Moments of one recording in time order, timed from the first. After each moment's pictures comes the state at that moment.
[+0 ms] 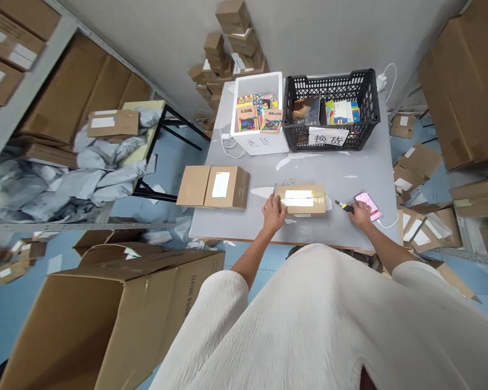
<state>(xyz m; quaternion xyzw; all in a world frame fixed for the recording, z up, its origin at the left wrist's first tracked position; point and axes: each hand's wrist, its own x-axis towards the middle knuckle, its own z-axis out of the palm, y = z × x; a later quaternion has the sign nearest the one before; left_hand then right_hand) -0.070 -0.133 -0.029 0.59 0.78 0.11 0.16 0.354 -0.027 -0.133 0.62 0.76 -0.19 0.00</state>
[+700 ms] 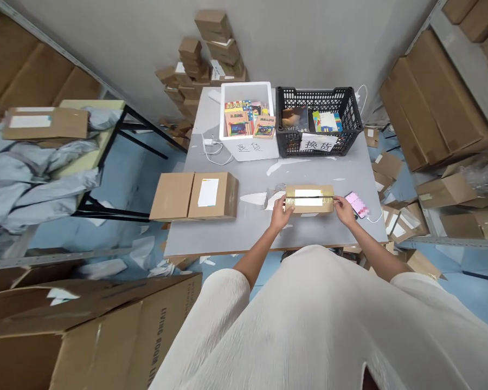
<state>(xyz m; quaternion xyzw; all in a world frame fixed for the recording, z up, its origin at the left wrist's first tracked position) -0.068 -0.100 -0.087 0.54 0.64 0.39 0.38 0.265 -0.052 -0.049 0.64 0.59 -0.37 -0.32</state>
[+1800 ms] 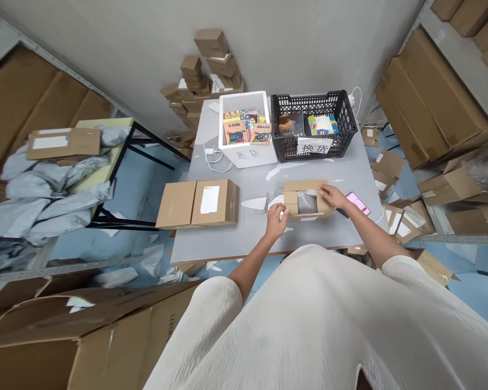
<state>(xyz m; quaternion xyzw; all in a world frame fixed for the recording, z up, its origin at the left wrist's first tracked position) -0.072 -0.125 -0.027 0.64 0.65 0.33 0.25 0.244 0.030 -0.026 0.55 0.76 -0.34 -0.10</state>
